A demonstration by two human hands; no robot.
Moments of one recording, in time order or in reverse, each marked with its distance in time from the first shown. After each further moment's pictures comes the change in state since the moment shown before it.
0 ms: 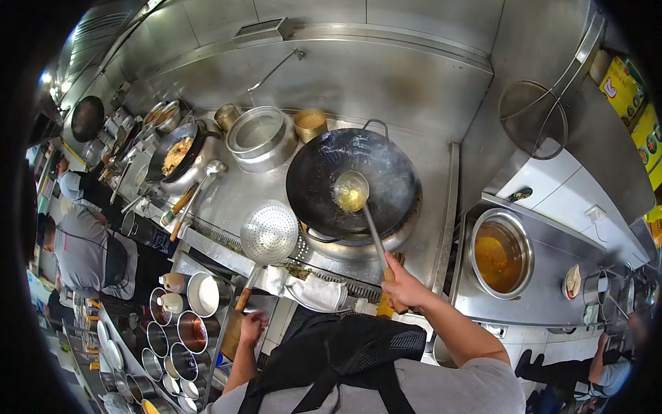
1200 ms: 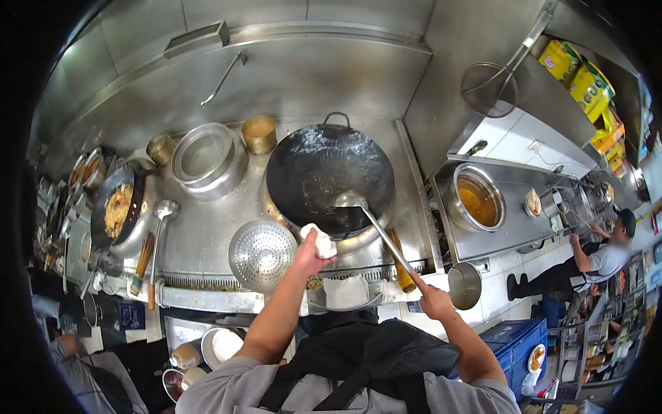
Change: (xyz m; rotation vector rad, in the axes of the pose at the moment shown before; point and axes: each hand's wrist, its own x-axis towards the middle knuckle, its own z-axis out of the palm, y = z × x) left_hand 0.157 0.236 0.166 -0.487 -0.787 -0.289; right_hand -0.038 0.085 0.128 -1.086 0.603 0.379
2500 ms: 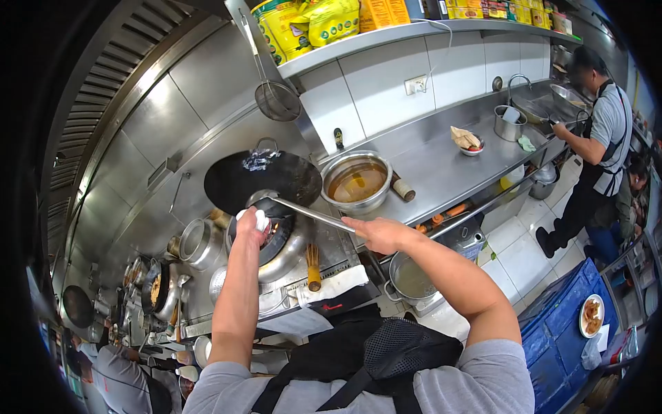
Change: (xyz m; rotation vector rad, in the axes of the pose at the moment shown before) left_hand -0.096 -0.132 0.409 0.353 0.454 0.536; right_hand -0.128 0.330 -0.126 0.238 0.236 -0.550
